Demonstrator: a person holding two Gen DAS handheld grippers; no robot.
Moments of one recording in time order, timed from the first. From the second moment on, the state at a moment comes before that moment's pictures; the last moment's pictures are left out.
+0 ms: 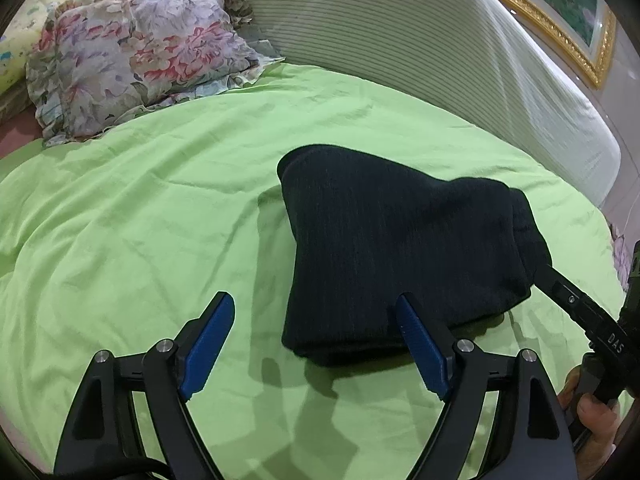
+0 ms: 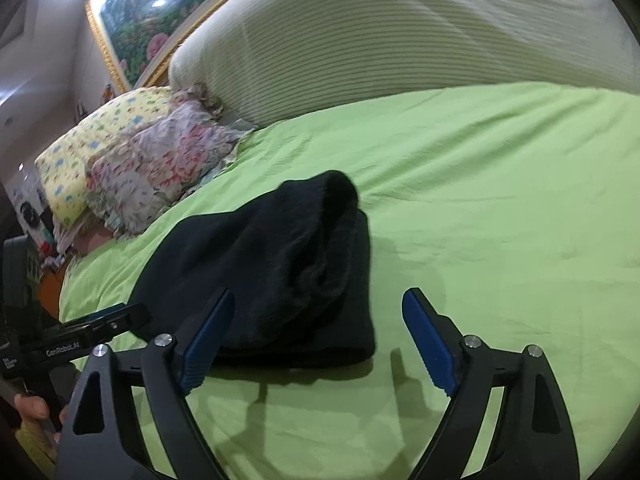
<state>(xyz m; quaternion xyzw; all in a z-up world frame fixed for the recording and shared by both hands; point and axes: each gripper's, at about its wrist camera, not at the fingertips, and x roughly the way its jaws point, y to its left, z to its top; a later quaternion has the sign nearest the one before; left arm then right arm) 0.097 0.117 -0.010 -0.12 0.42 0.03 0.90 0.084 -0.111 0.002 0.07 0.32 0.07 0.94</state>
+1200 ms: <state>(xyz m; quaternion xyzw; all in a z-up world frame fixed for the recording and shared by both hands) 0.052 0.091 -0.023 -0.03 0.37 0.07 0.92 0.041 -0.054 -0.035 -0.05 0.27 0.08 0.96</state>
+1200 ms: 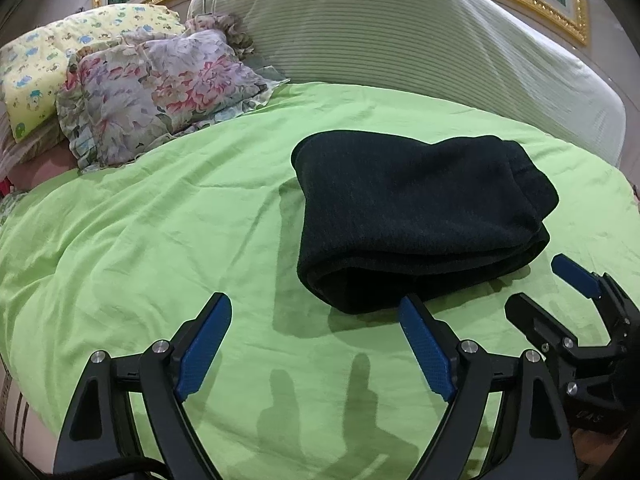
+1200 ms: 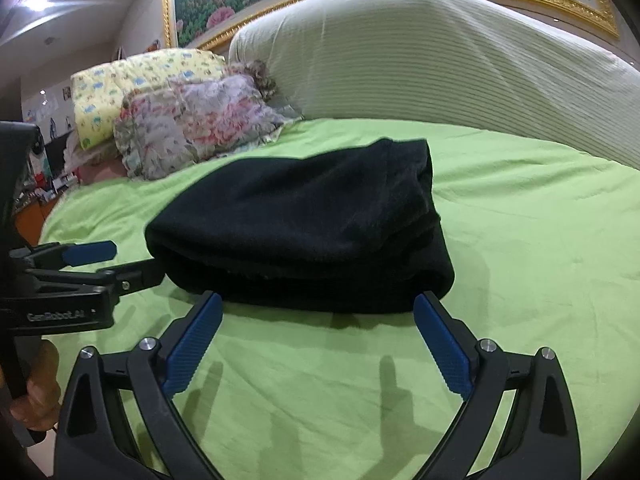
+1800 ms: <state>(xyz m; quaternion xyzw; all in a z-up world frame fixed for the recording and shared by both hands) 0.061 0.085 -0.032 -0.02 0.38 0.06 0.92 0.046 -0.053 -0.042 -0.06 0.27 0.08 0.96</state>
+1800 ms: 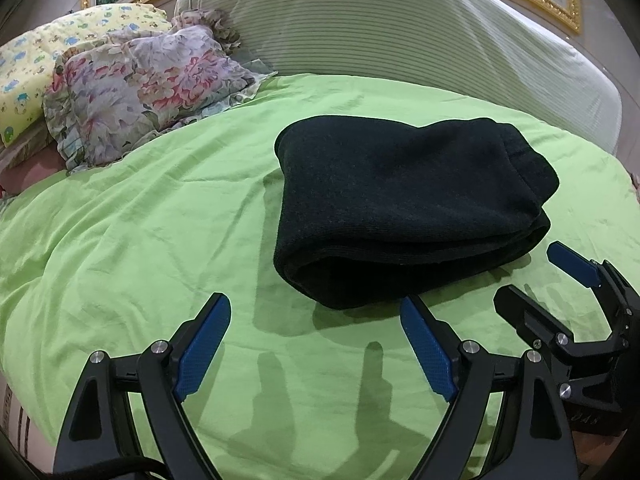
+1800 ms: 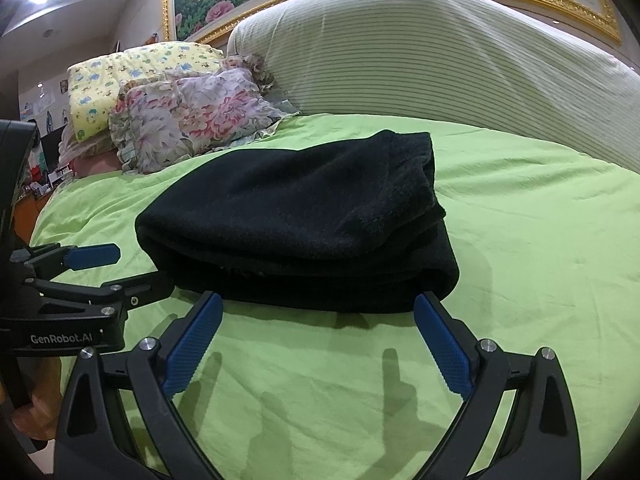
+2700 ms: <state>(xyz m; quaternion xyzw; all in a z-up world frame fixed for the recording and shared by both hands) 0.063 0.082 -0.034 -0.02 0.39 0.05 0.92 0.050 -0.054 -0.048 -0.05 0.28 0.08 0.95</state>
